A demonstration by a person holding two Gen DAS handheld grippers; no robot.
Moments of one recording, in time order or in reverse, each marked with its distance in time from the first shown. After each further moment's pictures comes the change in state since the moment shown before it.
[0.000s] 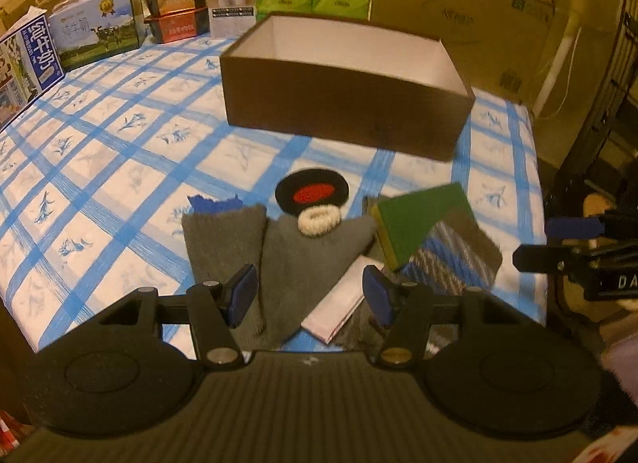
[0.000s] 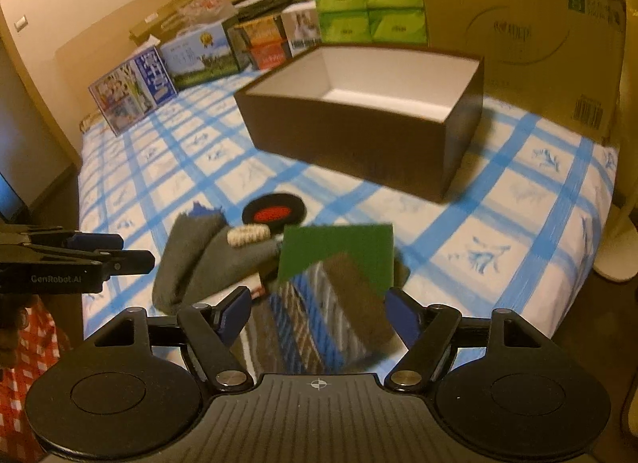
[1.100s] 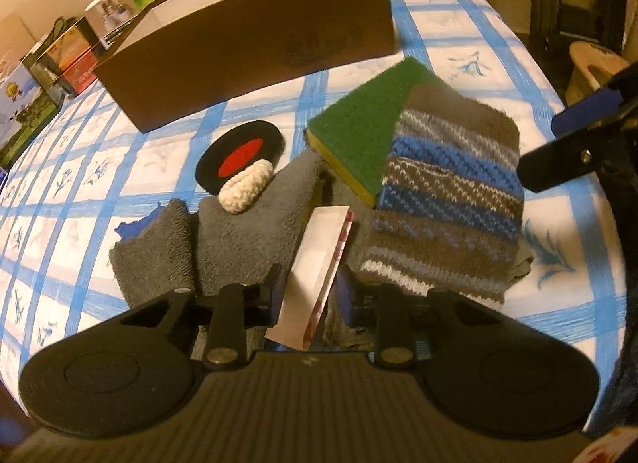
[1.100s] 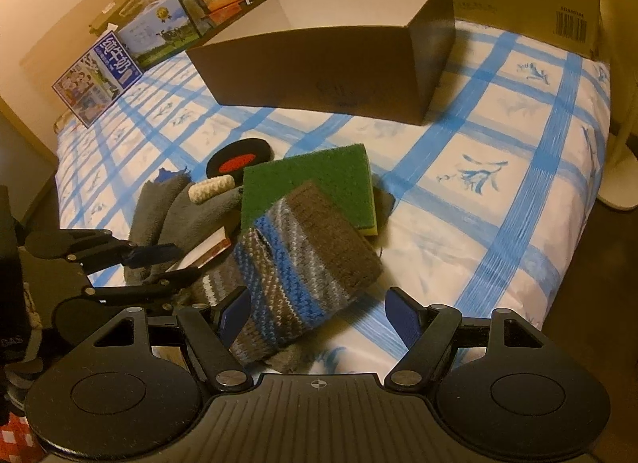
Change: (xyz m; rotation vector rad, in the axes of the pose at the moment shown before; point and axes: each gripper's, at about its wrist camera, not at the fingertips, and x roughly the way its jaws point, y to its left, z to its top) left arm 0.090 -0.058 -0.032 0.439 0.078 0.032; right arm 0.032 -0.024 -0.026 0.149 0.111 -0.014
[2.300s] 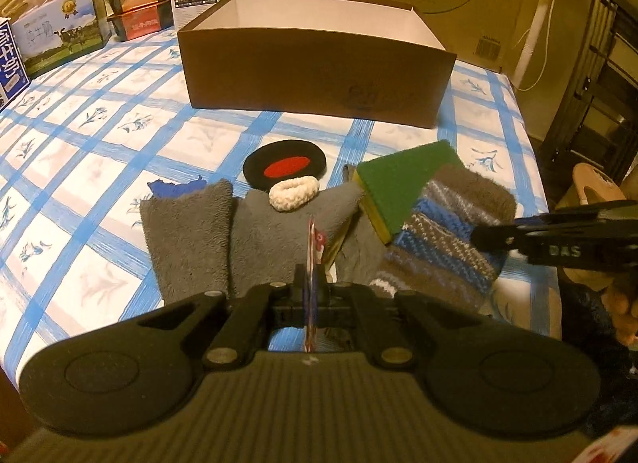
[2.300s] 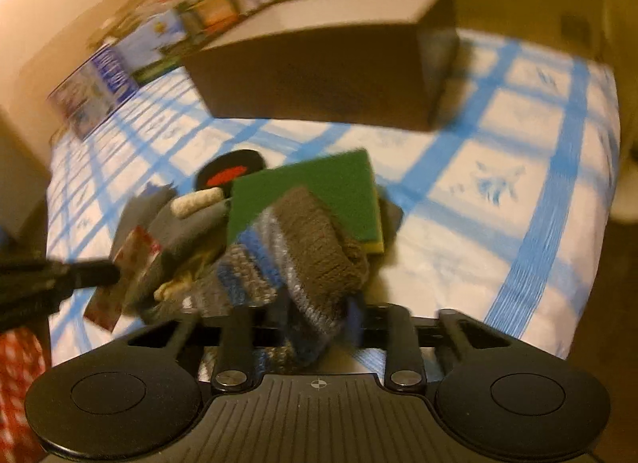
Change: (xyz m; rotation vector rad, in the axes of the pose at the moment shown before) left arm -0.049 0.052 -0.018 -0.365 -0.089 -0.092; right arm 0.026 0.002 -0.007 -0.036 -0.098 -0.009
